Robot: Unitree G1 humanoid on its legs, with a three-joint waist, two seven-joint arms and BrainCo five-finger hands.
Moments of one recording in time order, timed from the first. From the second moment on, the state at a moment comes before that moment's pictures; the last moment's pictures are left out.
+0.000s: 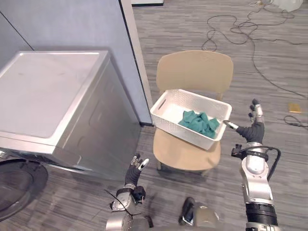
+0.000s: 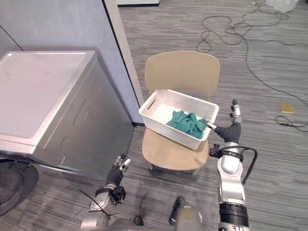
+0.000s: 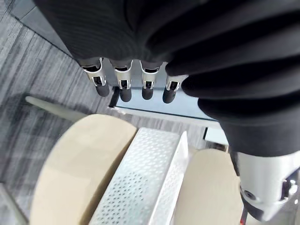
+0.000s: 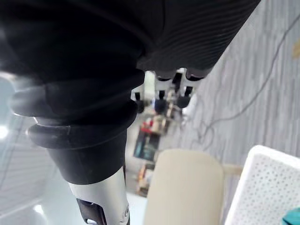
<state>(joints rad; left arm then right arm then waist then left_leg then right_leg) 0.18 0.00 -0.15 0.36 -0.28 -0.12 0.02 -0.06 -0.15 -0.23 0.00 -0.15 -0.15 -0.21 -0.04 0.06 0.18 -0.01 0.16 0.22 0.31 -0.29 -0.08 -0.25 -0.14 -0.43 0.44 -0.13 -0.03</state>
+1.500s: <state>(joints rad) 0.19 0.06 -0.13 0.10 -0.39 -0.11 -0.04 -1.20 -0.62 0.29 1.09 -0.50 -0.01 0.00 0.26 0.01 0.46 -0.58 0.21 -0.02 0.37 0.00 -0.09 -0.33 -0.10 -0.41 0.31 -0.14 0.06</state>
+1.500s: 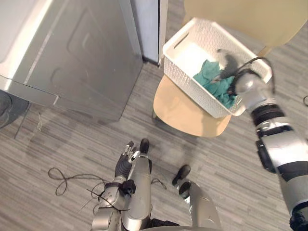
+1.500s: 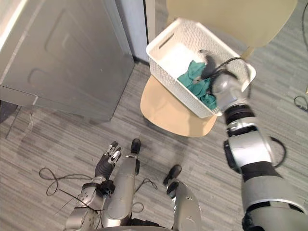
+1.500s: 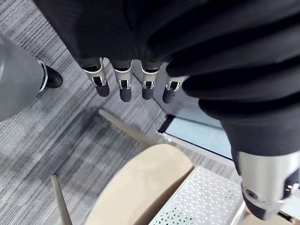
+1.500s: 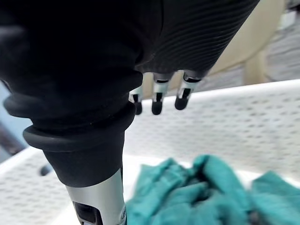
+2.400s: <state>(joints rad) 0.07 -0.04 -0.14 0.05 -0.51 -0.13 -0.04 -1.31 -0.78 0.35 1.13 -0.48 0.03 -0.12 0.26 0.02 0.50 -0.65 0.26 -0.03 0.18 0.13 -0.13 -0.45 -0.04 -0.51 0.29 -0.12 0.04</state>
